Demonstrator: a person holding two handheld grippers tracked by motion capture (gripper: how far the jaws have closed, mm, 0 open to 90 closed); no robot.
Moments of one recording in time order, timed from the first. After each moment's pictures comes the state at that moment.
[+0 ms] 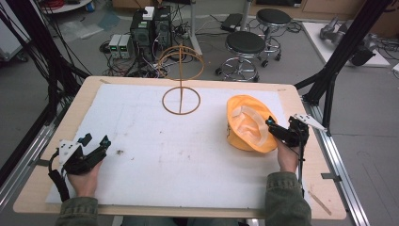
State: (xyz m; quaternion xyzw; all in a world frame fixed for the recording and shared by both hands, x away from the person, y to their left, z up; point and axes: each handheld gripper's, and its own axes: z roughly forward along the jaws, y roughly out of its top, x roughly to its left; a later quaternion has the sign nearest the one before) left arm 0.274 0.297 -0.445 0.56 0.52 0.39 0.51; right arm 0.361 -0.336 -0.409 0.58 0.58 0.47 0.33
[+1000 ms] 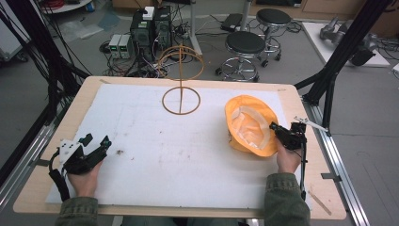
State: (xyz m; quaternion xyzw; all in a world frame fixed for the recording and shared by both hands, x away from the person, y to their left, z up) left arm 0.275 0.297 -0.446 0.57 0.52 0.38 0.51; right arm 0.359 -0.341 -0.420 0.62 0.58 0.49 0.20
